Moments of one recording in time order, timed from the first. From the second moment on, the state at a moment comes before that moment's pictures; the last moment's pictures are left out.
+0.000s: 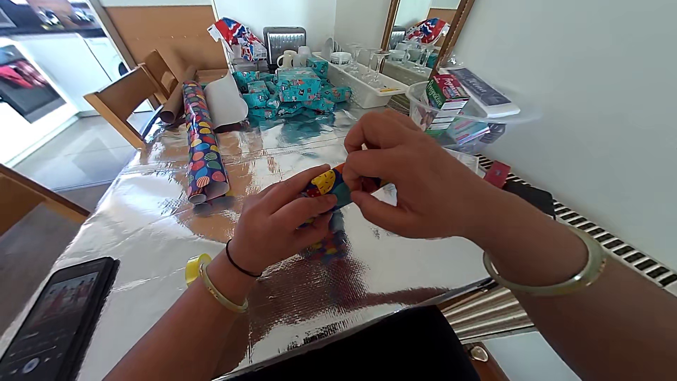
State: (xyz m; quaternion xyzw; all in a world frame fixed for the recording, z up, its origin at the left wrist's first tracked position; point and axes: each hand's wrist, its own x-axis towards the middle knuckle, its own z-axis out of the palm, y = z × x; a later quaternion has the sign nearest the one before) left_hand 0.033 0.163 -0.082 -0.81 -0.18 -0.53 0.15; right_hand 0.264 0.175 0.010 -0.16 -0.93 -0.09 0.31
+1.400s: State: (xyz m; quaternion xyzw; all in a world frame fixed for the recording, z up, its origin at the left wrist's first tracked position) left_hand 0.036 0.153 -0.081 -0.81 -0.15 -0.56 0.09; right_hand 0.246 0.161 -0.083 -0.23 -0.72 -0.21 0.63
